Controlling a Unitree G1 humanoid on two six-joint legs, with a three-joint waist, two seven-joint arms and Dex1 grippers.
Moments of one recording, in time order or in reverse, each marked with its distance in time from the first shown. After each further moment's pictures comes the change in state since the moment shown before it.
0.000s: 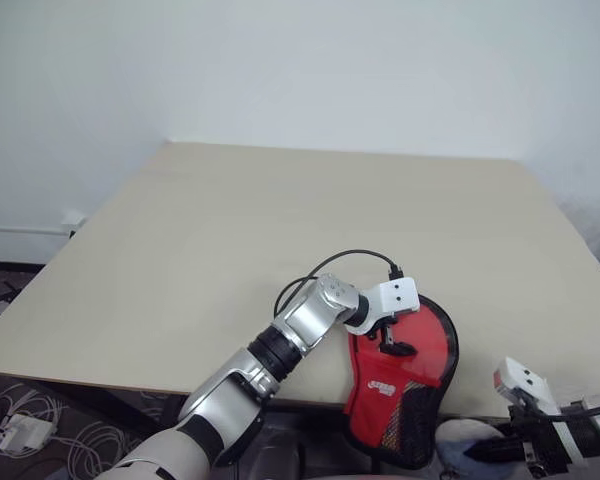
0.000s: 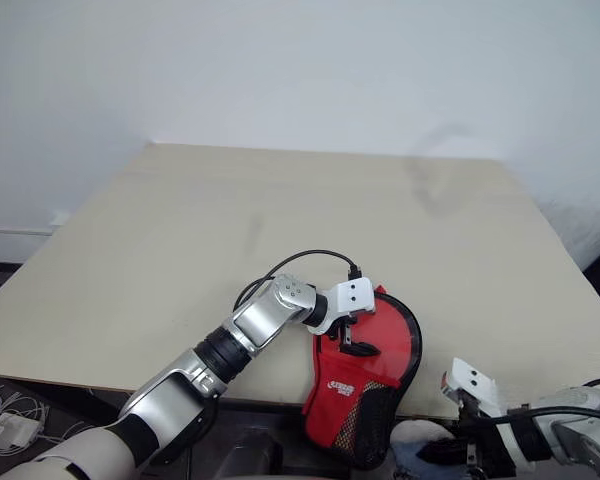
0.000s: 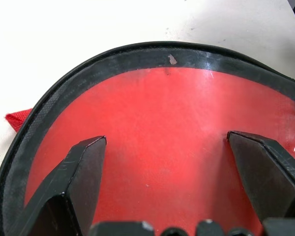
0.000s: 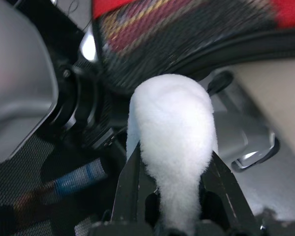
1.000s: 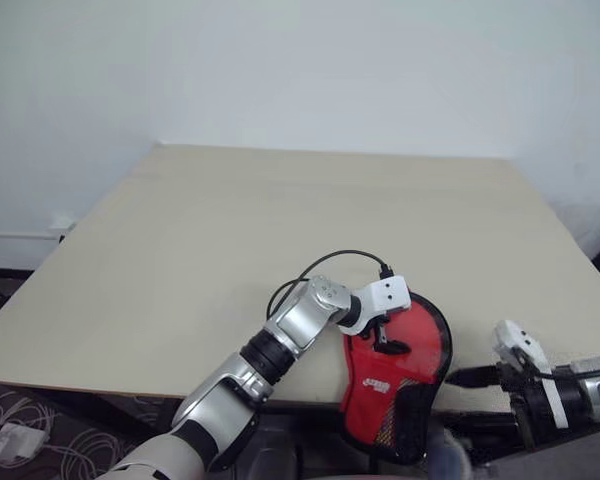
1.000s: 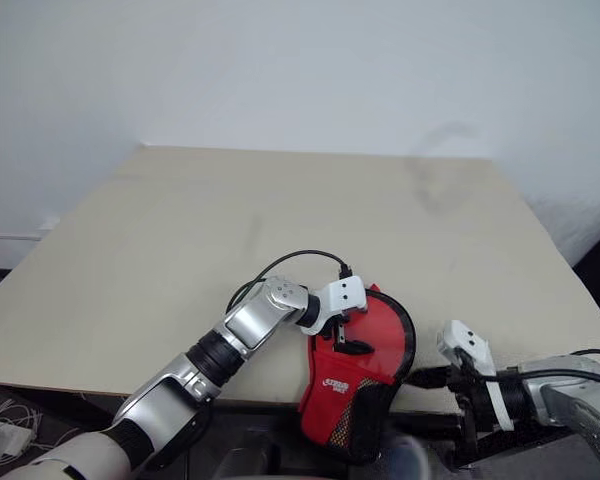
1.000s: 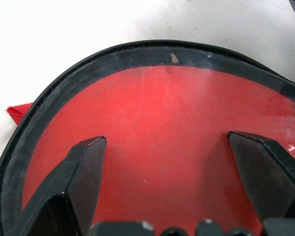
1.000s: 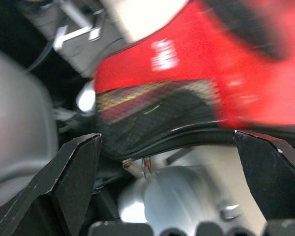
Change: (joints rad) left arm 0.036 0.029 0.024 -0.053 -0.005 0.041 0.011; right arm -0.272 0.075 0.016 0.147 0.106 -0.001 -0.058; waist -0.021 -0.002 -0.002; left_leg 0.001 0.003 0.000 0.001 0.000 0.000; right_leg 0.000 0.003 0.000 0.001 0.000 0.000
